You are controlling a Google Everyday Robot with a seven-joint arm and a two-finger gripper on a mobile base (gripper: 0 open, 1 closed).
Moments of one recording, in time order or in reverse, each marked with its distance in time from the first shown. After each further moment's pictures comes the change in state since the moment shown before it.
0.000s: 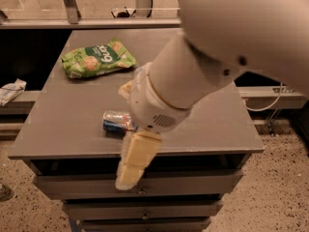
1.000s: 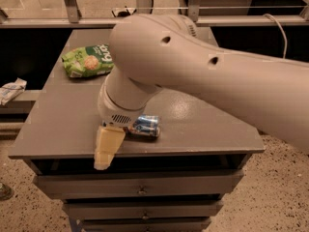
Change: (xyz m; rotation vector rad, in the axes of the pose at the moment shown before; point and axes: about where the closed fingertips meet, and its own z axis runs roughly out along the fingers) arm 0.000 -0.066 0.091 0.083 0.098 -0.001
